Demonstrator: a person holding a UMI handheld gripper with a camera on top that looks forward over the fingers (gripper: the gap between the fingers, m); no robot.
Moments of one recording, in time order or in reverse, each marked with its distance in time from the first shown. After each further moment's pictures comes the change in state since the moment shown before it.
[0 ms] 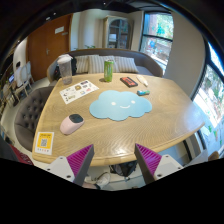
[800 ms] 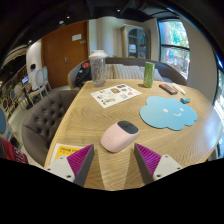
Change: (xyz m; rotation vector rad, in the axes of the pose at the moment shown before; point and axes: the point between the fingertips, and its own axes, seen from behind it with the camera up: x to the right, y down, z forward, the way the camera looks) arm -0.185 -0.011 0.106 0.168 -0.191 -0.039
